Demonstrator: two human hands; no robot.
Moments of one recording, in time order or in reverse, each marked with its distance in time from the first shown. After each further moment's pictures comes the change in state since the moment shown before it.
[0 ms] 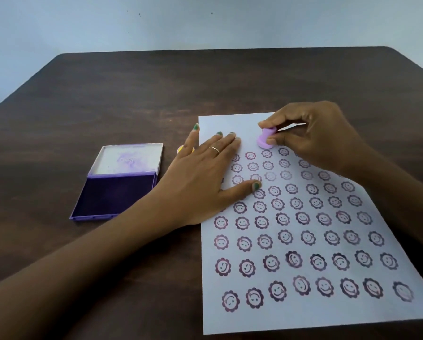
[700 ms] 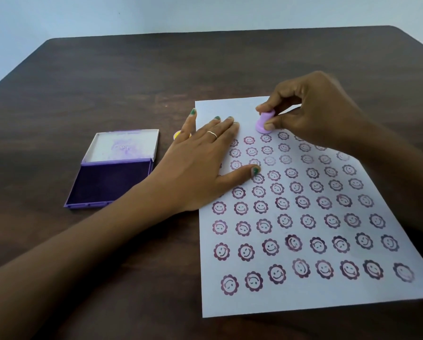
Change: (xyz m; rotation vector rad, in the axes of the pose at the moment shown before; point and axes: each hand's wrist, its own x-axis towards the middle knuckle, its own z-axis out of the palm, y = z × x) left_hand -0.001 0.000 0.002 0.007 0.010 0.008; right_hand 0.006 -0.007 -0.002 0.007 -0.065 0.038
